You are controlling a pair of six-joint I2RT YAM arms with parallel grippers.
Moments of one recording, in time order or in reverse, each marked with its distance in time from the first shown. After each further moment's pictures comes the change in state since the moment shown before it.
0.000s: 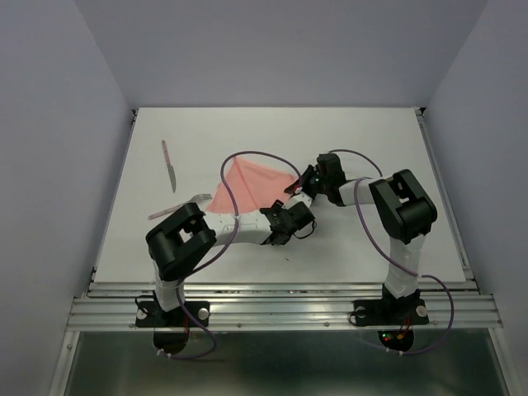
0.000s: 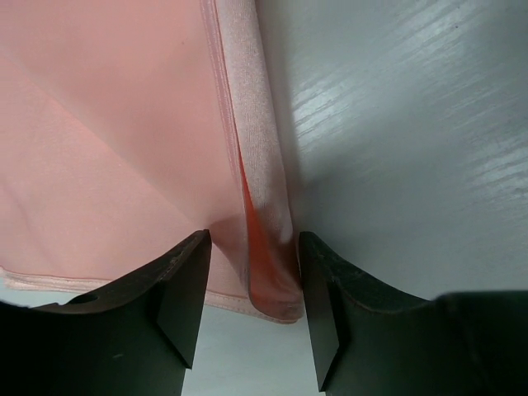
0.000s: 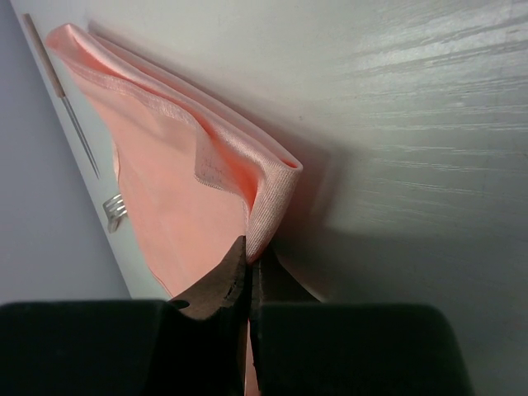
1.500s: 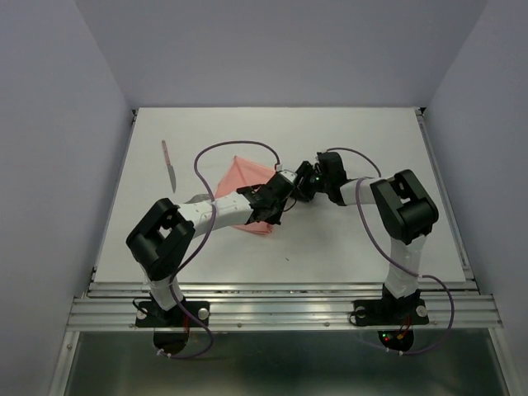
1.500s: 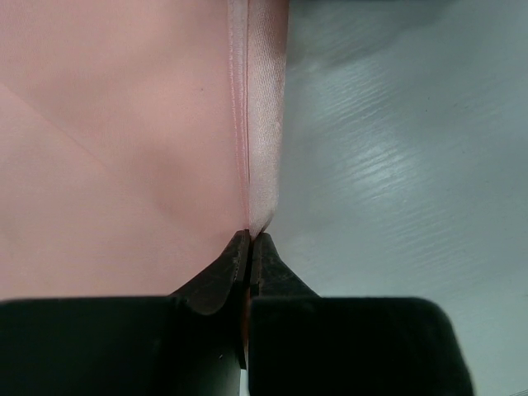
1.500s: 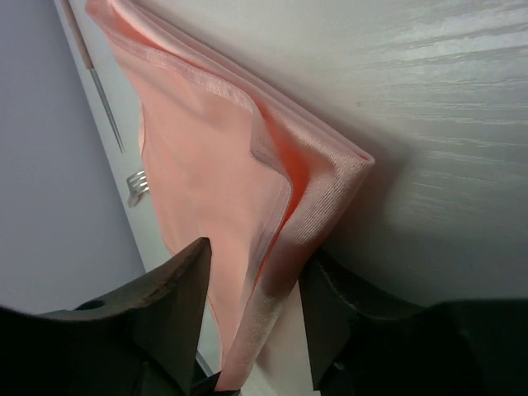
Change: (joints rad) left arm 0.193 -0.094 0.022 0.006 0.311 -0.056; right arm -0.005 -0.011 -0.002 0.030 -0.052 -0.012
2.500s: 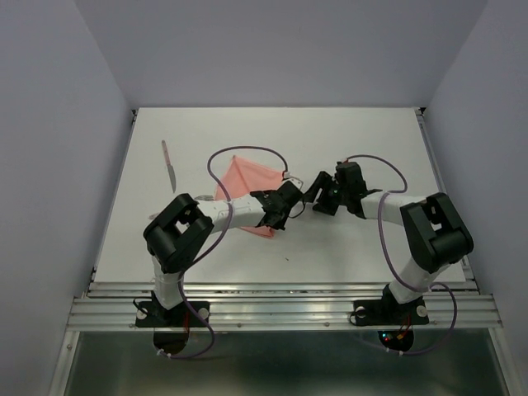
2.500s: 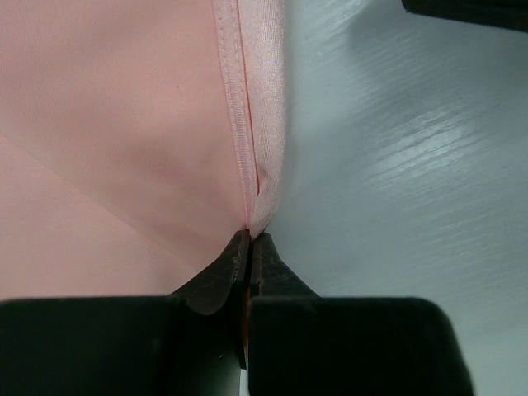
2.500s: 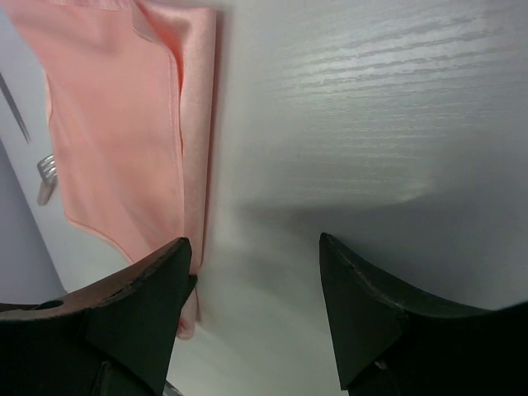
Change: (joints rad) left arm -0.050 0.128 0.045 0.002 -0.075 -0.010; right arm -0.047 -0.322 -0.229 -0.241 0.131 -0.190
